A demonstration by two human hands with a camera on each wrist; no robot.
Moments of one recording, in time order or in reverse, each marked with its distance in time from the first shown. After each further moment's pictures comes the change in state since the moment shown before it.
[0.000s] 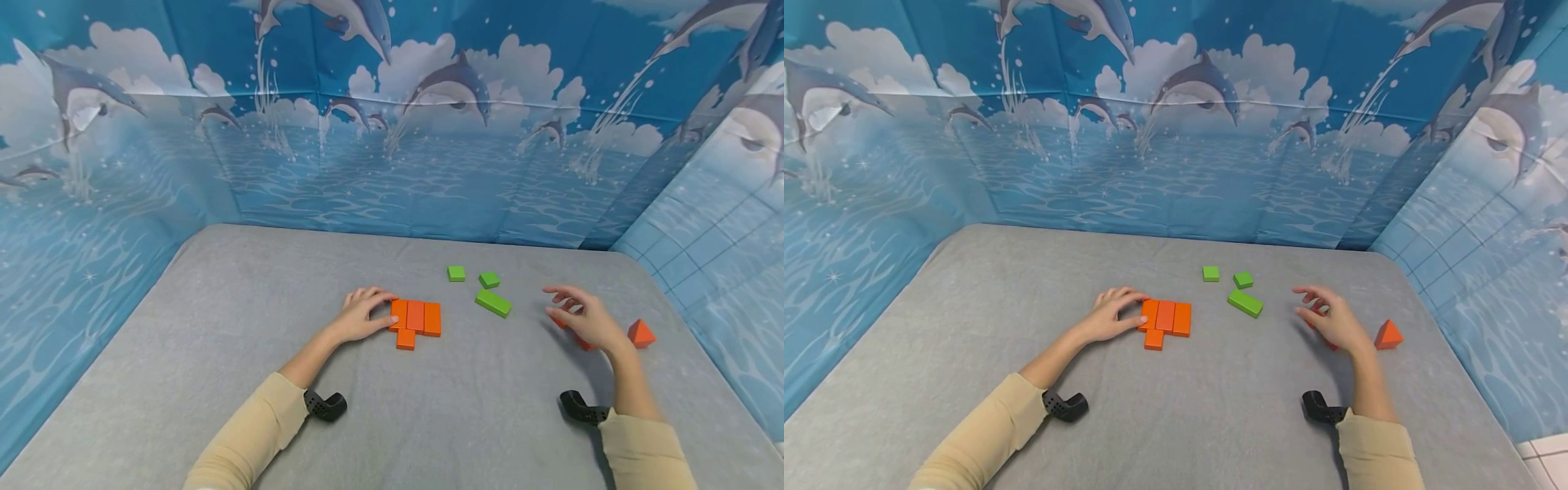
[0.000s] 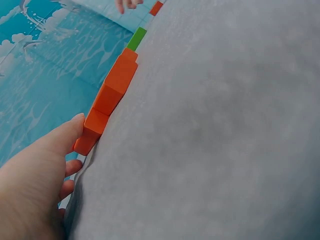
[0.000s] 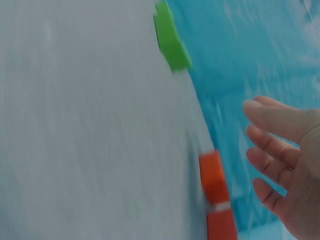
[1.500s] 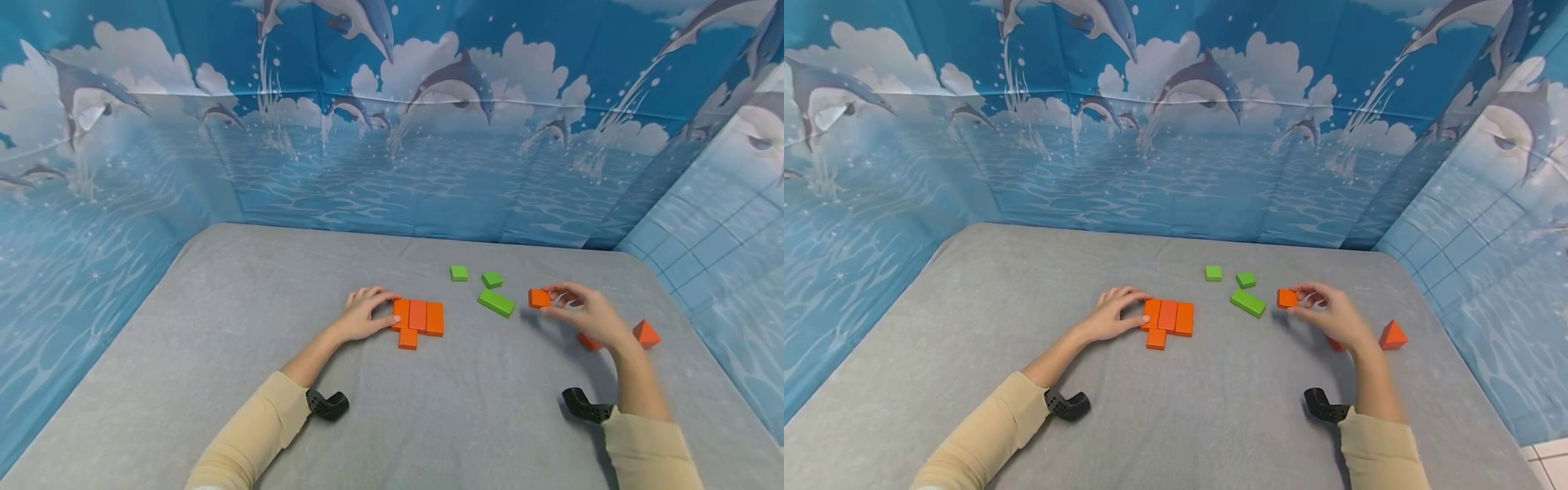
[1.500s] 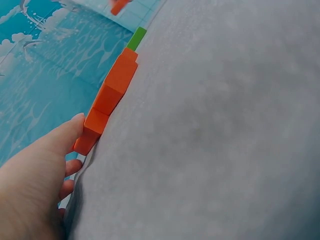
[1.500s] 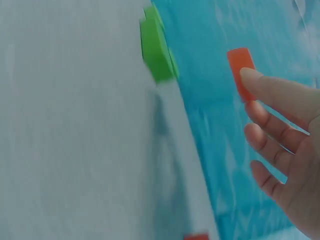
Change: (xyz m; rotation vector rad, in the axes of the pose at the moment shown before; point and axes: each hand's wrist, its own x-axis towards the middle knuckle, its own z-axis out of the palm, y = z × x) left_hand 0.000 0.003 -0.001 0.015 0.015 0.000; right_hand 0.006 -0.015 -0.006 0.000 -0.032 0.047
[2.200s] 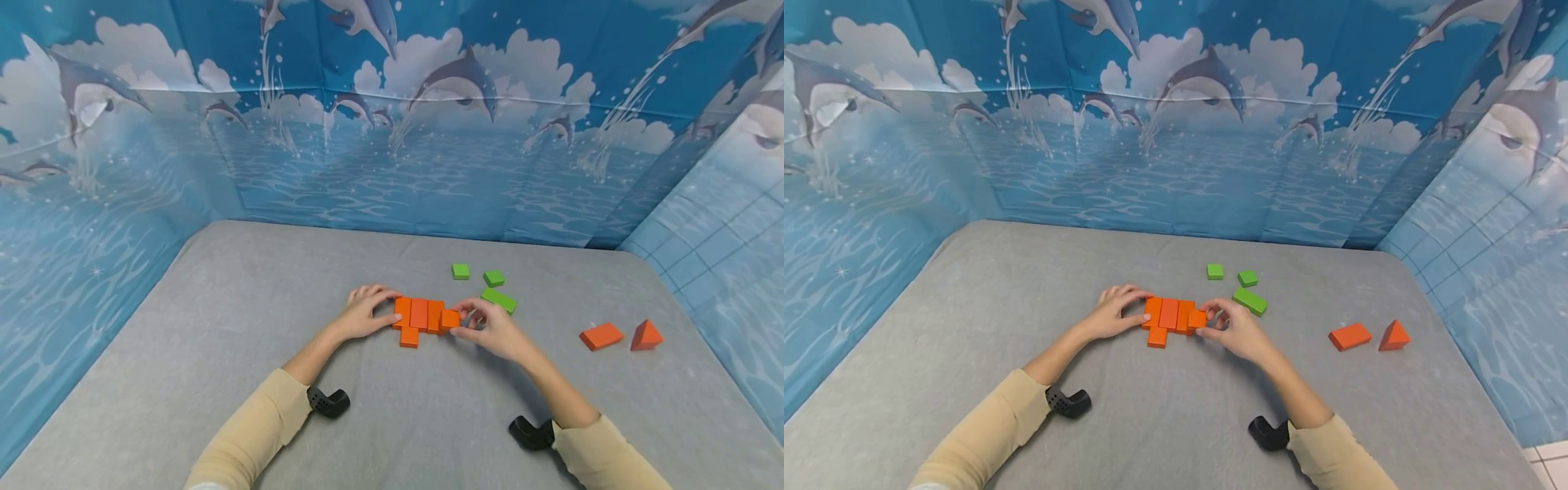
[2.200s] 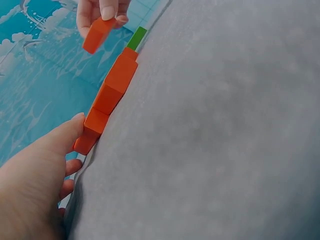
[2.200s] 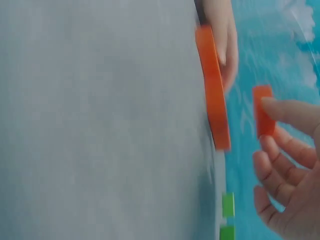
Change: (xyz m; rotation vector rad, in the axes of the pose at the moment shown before) left_hand 0.001 -0.001 -0.001 0.012 0.008 0.007; right_hand 0.014 -0.098 0.095 0.298 -0.166 -0.138
